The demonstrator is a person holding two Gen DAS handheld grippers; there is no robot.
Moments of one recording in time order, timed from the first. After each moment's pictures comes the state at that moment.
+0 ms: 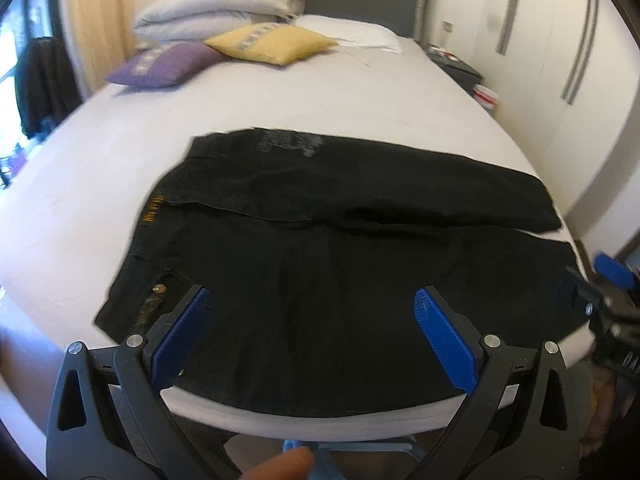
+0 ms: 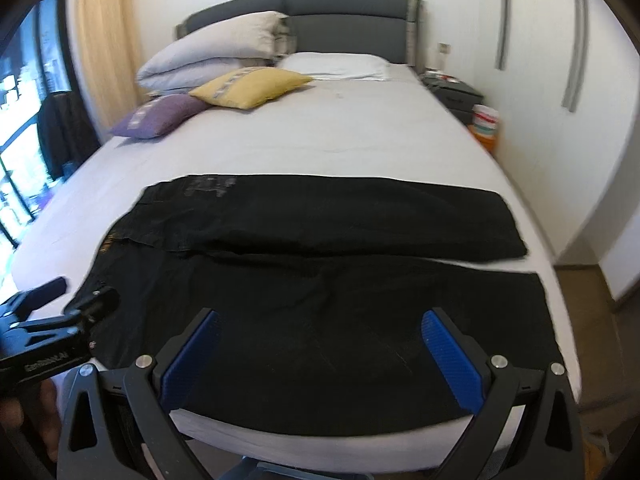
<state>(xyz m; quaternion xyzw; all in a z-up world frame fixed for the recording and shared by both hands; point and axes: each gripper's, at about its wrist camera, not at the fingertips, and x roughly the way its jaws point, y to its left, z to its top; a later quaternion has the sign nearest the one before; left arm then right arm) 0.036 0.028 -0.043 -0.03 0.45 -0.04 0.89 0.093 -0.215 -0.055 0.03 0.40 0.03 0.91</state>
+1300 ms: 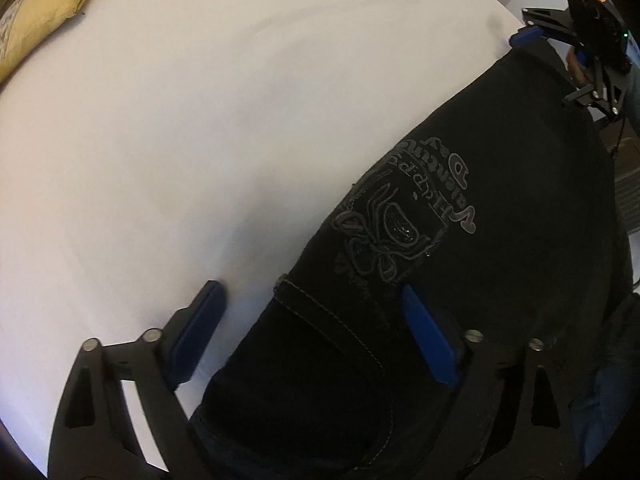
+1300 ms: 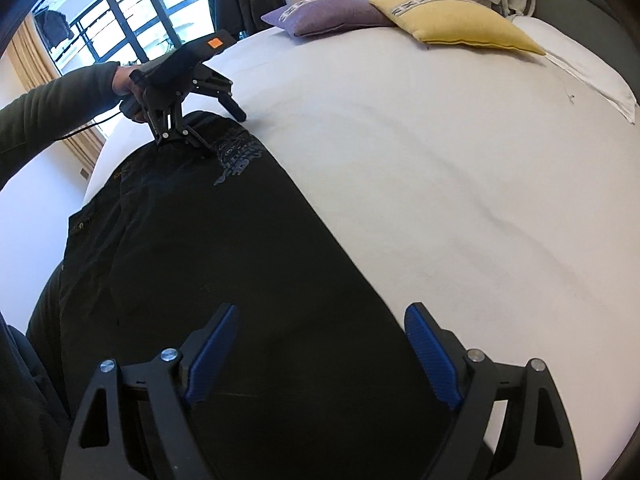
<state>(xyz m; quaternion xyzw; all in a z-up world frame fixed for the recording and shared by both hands) 0.461 0.112 -0.197 0.20 0.61 -0.36 0.67 0.428 -0.261 -0.153 -0.12 0.48 0.42 0.76</state>
